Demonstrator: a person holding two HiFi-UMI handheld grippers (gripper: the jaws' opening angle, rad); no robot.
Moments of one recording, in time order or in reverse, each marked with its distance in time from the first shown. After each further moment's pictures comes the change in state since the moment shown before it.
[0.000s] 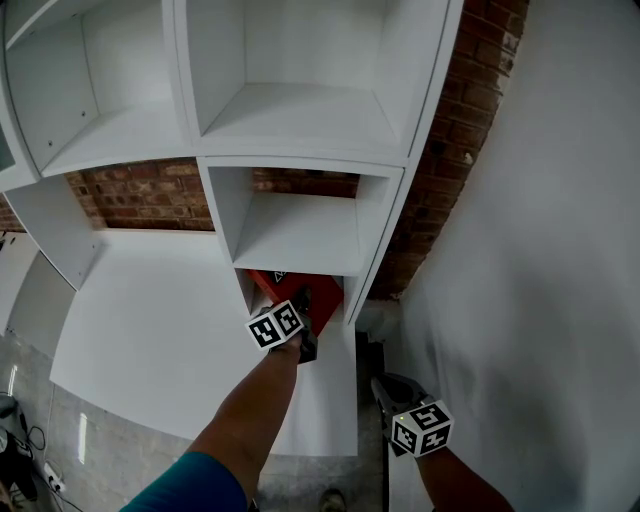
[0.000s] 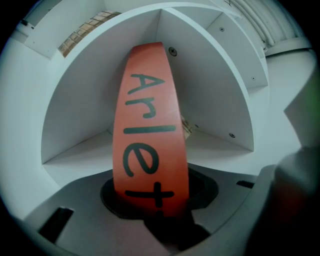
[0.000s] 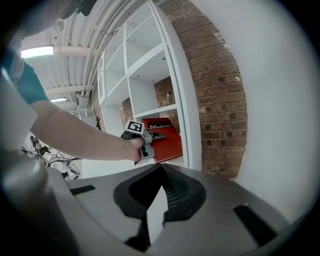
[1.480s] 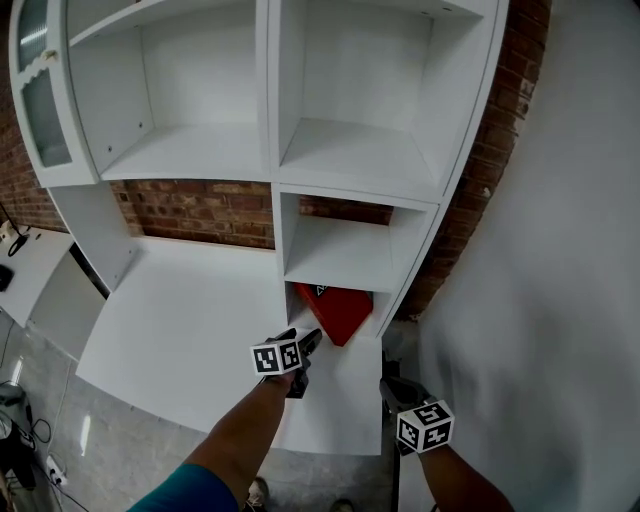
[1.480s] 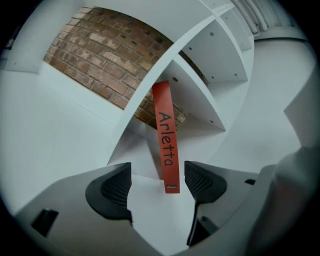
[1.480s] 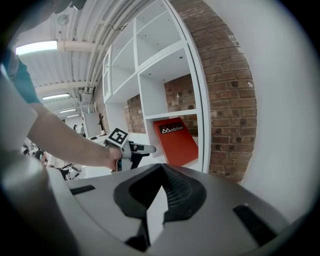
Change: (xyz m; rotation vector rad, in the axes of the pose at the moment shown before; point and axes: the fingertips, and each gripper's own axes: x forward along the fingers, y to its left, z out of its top) left arm -0.100 0.042 -0.011 0.161 0.231 -0.025; right arm 0.017 0.048 0.021 -0.042 0.014 0.007
